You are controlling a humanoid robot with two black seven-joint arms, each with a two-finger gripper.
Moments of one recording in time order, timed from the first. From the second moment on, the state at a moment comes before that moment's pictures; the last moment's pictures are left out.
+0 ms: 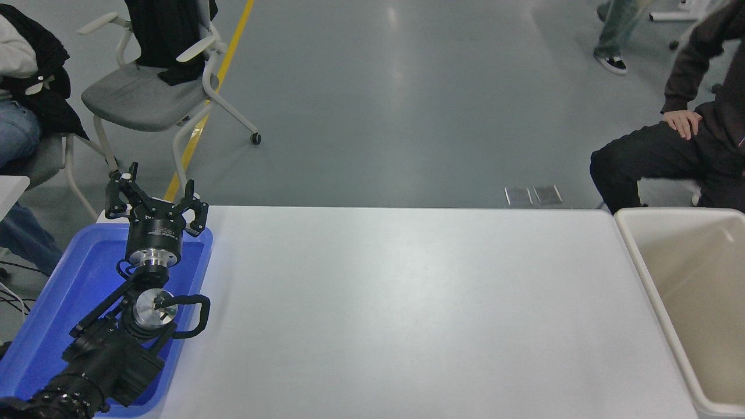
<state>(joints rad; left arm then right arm) -0.55 0.16 -1.09 -0.55 0.03 -0.40 -0.56 0.85 -0.68 -0.53 0.37 -0.70 0.13 -0.04</state>
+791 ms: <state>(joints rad) -0.55 0.16 -1.09 -0.55 0.03 -0.40 -0.56 0.73 -0.56 -0.34 0.33 -0.64 0.04 -0.04</state>
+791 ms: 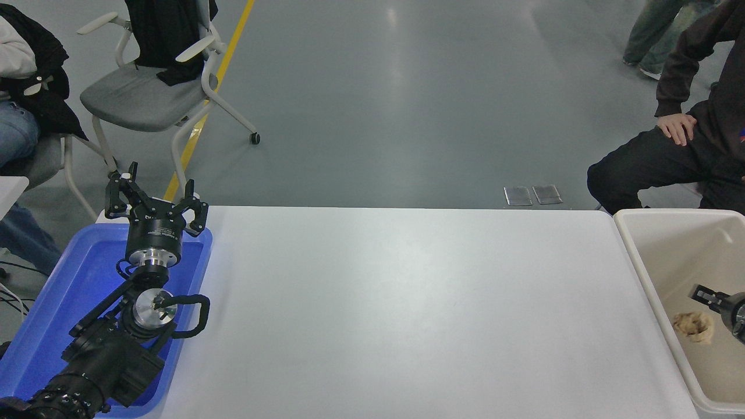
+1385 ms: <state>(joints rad) -0.55 0.16 -1.09 -0.55 0.03 -0.40 -0.56 0.74 -0.54 0.60 0.61 -0.54 0.04 -0.04</state>
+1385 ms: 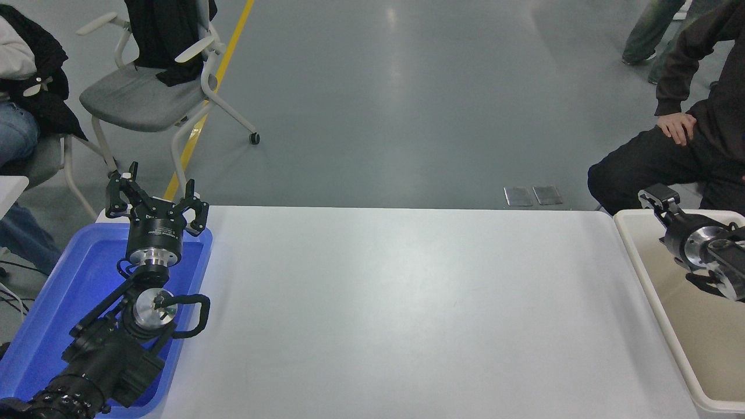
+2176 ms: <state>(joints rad) -0.55 0.16 -1.09 -0.55 0.03 -0.40 -0.56 0.62 -0.25 0.94 0.75 0.10 0.21 -0.03</state>
